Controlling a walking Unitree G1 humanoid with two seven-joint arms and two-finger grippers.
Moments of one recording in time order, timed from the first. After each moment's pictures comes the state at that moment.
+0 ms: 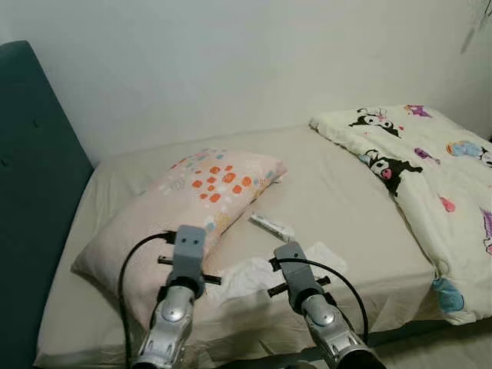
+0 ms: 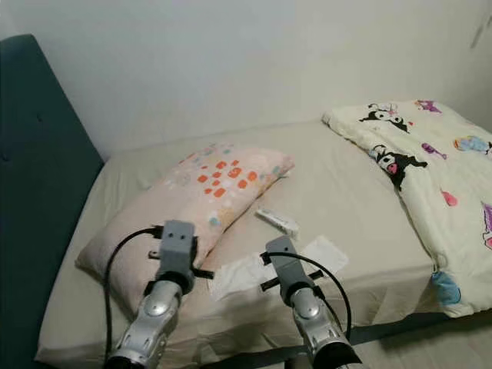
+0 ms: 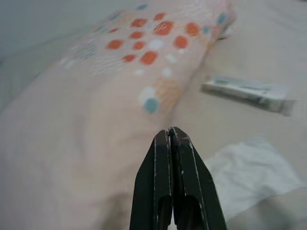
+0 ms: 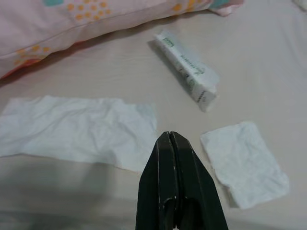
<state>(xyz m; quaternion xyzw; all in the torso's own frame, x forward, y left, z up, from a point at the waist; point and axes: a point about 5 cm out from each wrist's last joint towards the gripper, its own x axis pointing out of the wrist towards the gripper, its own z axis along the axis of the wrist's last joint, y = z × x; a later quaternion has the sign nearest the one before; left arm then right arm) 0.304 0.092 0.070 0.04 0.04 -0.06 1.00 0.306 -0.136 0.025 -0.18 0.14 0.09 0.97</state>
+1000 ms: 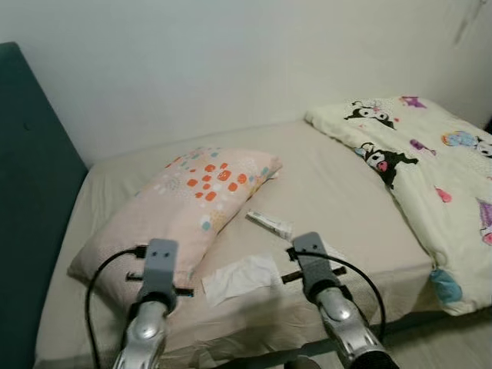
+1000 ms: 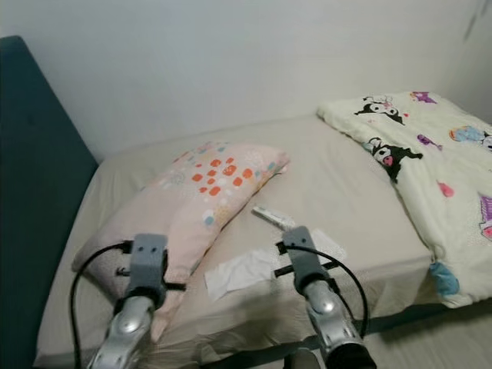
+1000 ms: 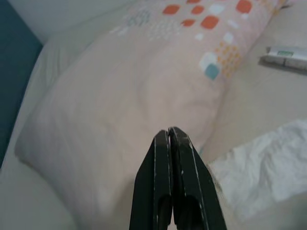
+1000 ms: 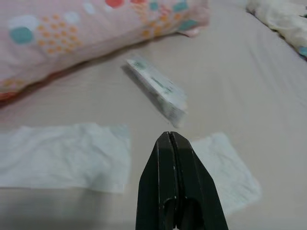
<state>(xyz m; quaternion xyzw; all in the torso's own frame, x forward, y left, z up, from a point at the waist) 0.275 0.152 0.051 0.05 0.06 0.03 1.00 0.311 -0.145 0.042 -0.15 0.10 0.08 0.98</state>
